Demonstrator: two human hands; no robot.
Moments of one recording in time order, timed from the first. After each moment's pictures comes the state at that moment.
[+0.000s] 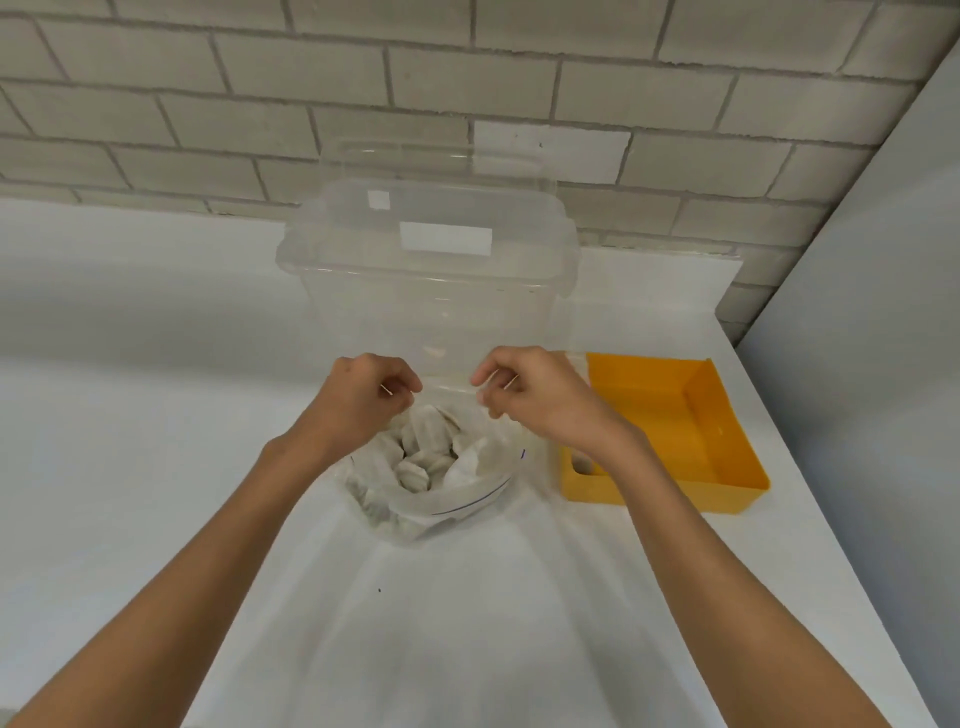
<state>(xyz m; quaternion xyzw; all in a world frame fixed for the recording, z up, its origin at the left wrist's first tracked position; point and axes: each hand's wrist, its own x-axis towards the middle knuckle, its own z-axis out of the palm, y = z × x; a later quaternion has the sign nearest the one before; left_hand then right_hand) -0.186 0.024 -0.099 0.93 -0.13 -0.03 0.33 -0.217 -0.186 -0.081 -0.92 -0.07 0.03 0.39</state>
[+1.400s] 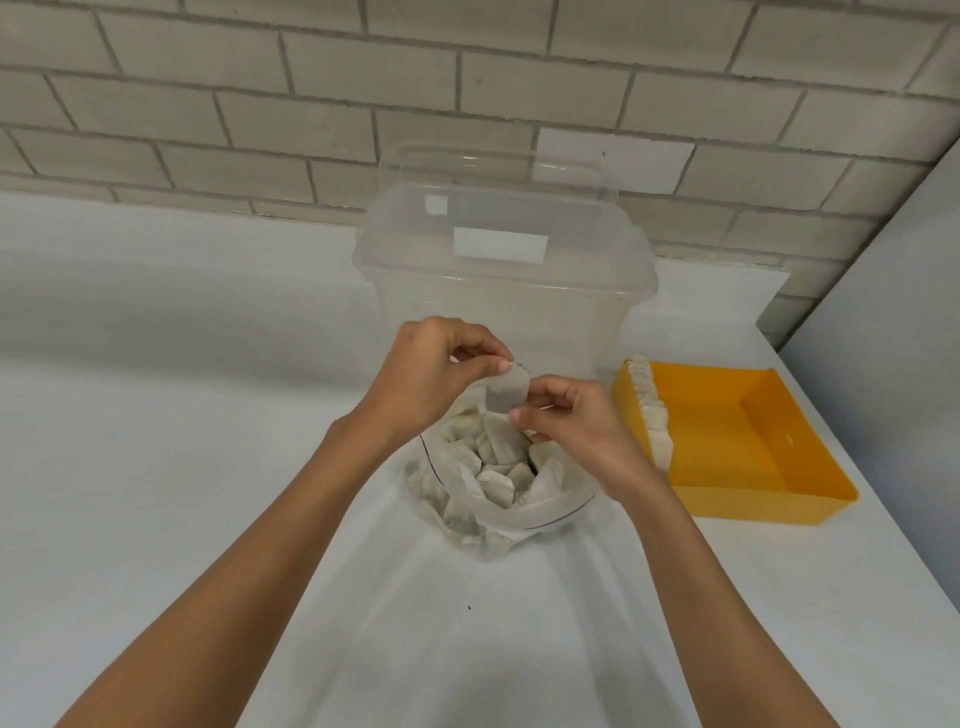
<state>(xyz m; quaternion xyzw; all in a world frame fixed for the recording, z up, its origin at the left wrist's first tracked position) -0.172 0.054 -0.076 0.86 -0.22 0.04 0.46 -0.216 -0.123 -0.117 -0.80 0.04 0.00 0.60</state>
